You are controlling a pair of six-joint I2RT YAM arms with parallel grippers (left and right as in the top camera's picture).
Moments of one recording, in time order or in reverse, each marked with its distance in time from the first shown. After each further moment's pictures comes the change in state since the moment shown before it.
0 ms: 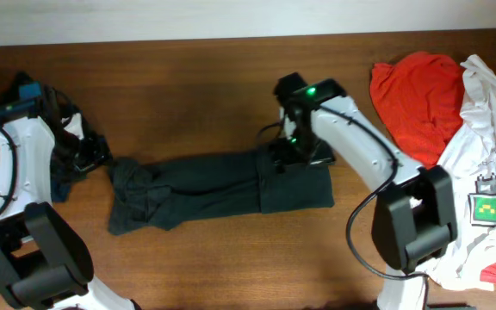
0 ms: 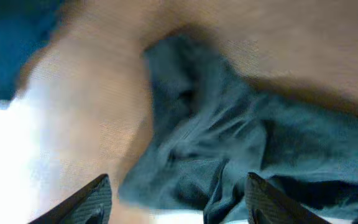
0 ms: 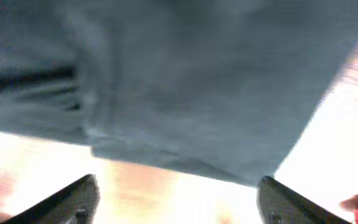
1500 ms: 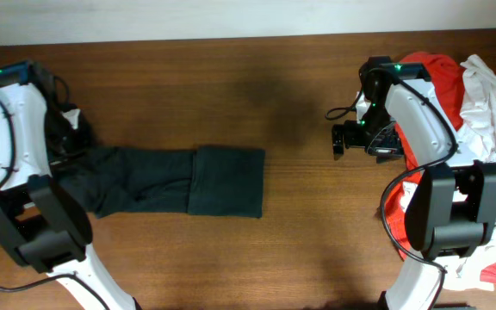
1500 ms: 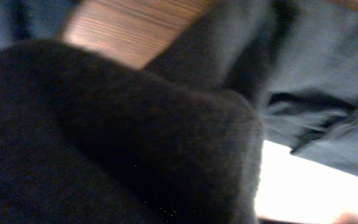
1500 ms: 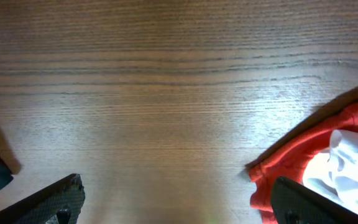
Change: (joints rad) left arm -0.020 0.232 0.425 -0.465 -0.114 0.040; right arm -0.352 0.002 0.001 -0.050 0.034 -0.116
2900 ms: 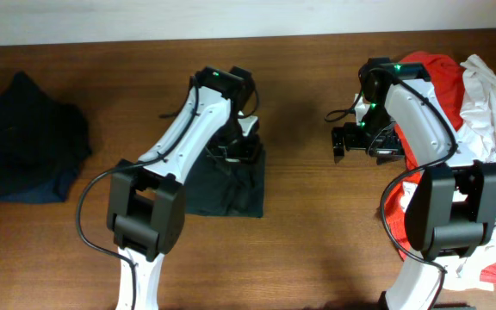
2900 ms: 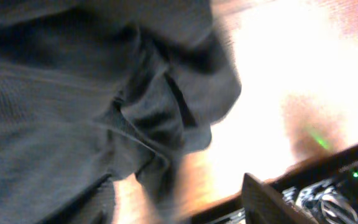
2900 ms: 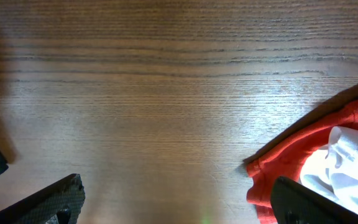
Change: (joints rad) left arm -0.773 0.109 0.003 0.167 0.275 -0.160; right arm 0.000 0.000 0.000 -0.023 0.000 -0.032
